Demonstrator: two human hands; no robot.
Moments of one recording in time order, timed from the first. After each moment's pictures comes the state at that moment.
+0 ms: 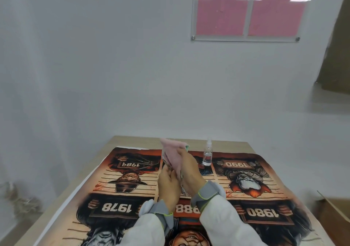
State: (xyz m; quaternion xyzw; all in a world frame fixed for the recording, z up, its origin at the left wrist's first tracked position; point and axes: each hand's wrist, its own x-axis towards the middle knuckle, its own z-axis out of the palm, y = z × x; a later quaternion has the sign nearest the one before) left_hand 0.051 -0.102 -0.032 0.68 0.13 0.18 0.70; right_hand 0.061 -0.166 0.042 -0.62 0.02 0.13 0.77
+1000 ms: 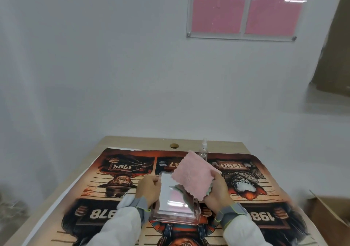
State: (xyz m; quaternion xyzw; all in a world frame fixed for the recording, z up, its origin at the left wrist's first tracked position) left_hand 0.083 -0.043 -0.061 0.90 0.17 0.07 0.40; right_hand 0.101 -0.259 -0.035 -0.36 0.15 0.16 0.91
